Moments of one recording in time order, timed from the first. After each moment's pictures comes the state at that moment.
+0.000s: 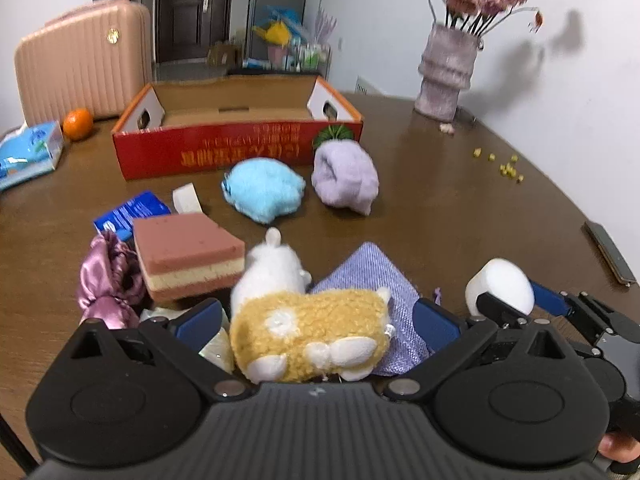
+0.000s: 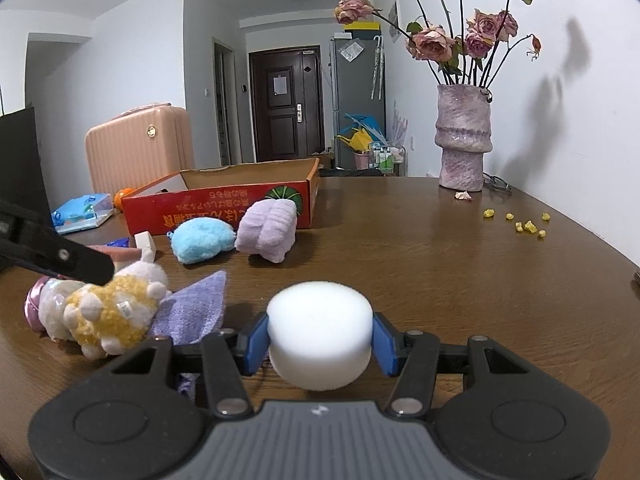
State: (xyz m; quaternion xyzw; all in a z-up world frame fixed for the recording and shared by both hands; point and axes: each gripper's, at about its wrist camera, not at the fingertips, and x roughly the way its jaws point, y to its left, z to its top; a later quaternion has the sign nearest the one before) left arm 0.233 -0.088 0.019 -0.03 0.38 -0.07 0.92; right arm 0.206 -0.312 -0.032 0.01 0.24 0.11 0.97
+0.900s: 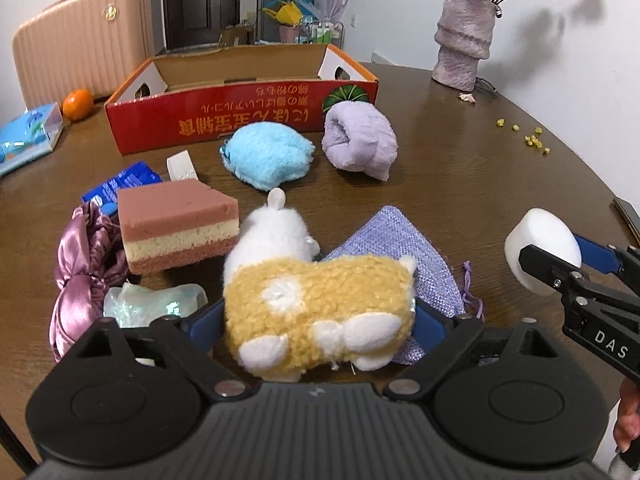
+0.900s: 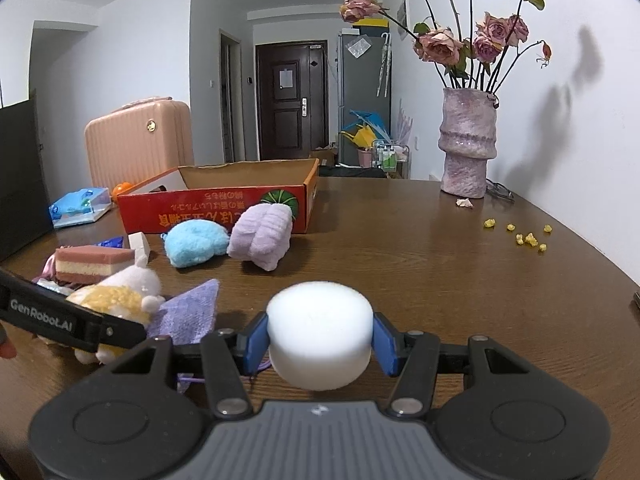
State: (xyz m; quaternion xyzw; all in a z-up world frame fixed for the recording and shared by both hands) left arm 0.245 -0.102 -0.014 -0.01 0.40 -0.04 0.91; right arm 0.219 -0.314 -0.020 -0.01 0.24 0.11 0.96
